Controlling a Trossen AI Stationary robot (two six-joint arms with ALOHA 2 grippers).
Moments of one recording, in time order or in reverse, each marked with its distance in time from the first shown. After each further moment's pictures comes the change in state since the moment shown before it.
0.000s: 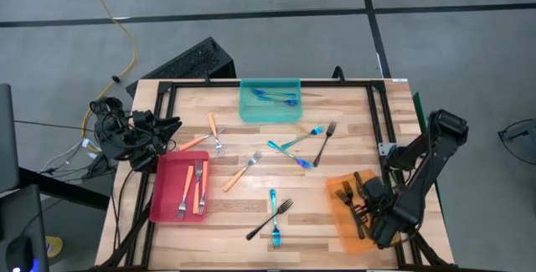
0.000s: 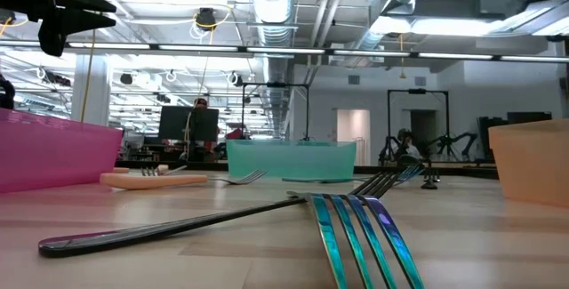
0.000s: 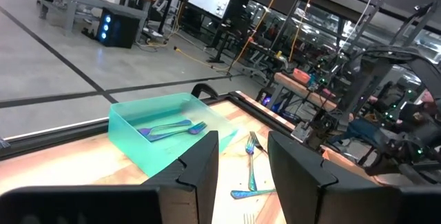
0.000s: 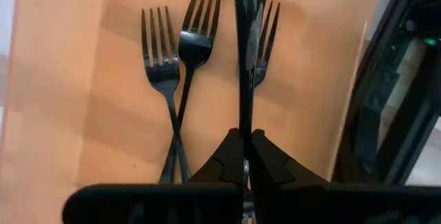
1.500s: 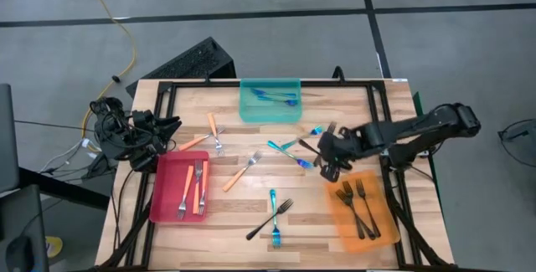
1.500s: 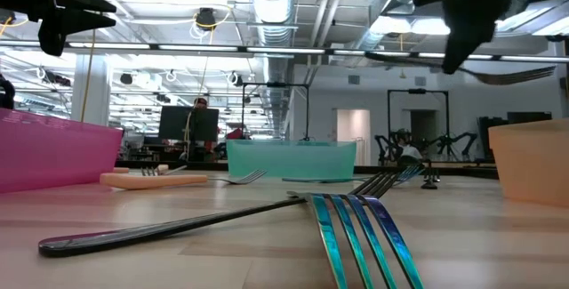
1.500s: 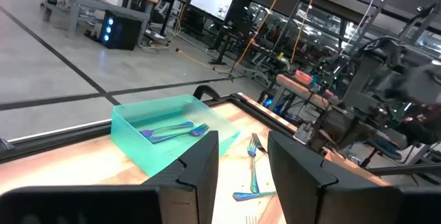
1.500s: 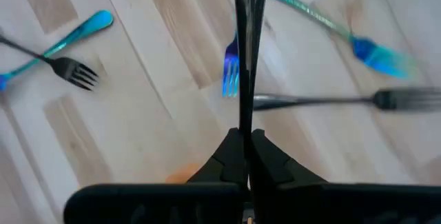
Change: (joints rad) left arm 0.000 0.000 0.000 0.000 -0.011 0.003; right arm -0.764 -0.221 0.019 0.312 0.061 -1.427
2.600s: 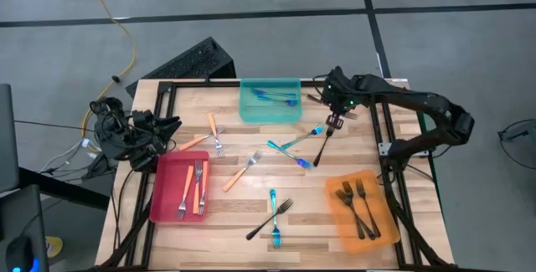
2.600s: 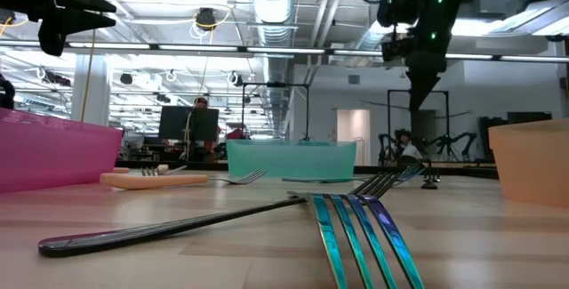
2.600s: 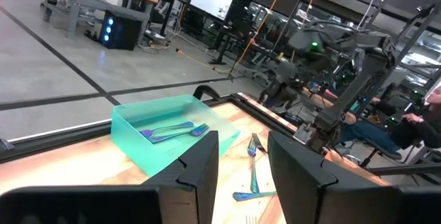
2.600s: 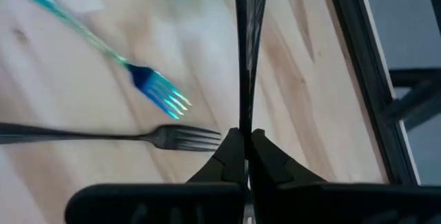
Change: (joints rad) left arm 0.000 0.000 0.000 0.000 0.000 0.000; right arm -0.774 0.069 -0.001 0.066 -0.059 -0.926
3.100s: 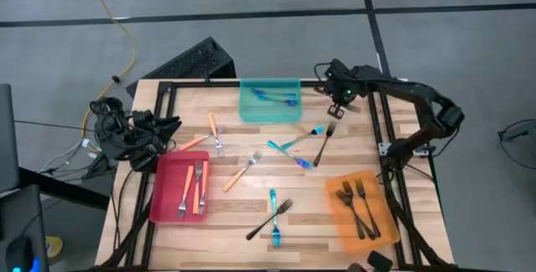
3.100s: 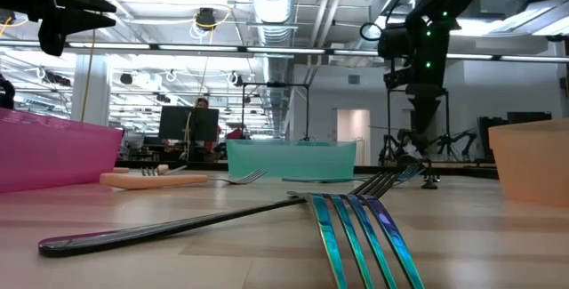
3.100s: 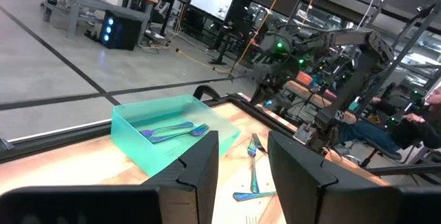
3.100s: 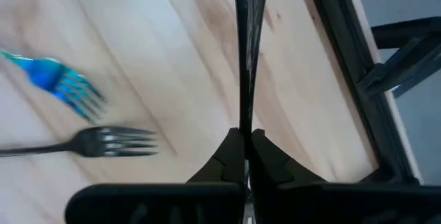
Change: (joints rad) left arm 0.000 0.000 0.000 0.000 0.000 0.000; right arm -0.226 0.130 -0.001 0.047 0.001 -0.077
